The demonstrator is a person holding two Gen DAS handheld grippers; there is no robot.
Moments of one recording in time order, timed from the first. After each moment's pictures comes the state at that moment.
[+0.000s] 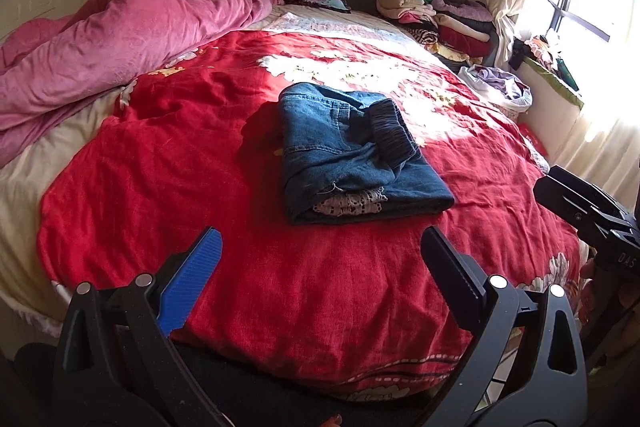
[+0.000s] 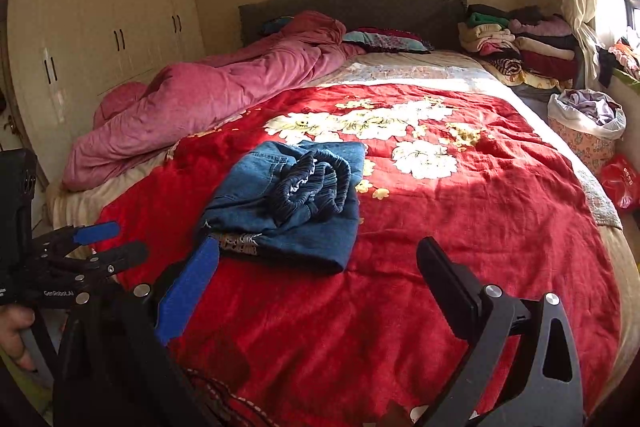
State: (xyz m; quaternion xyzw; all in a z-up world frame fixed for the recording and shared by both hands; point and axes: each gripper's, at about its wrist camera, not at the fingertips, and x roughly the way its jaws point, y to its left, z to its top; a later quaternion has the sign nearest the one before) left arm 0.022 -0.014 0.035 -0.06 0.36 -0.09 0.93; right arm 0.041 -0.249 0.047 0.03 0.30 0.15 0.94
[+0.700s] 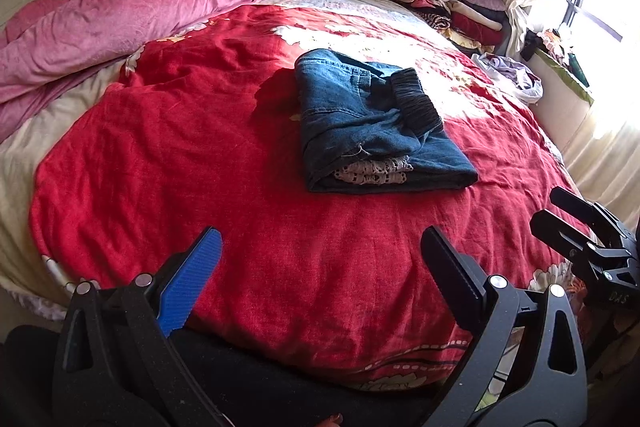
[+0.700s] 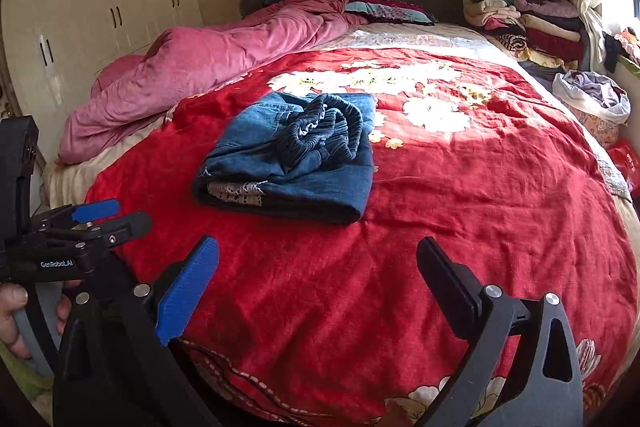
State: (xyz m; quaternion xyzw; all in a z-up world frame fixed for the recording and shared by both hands) left arm 0.024 -0.006 0.009 -0.07 0.40 -0.08 0.91; right arm 0.037 -0.233 0.011 0.02 0.34 0.15 0.93
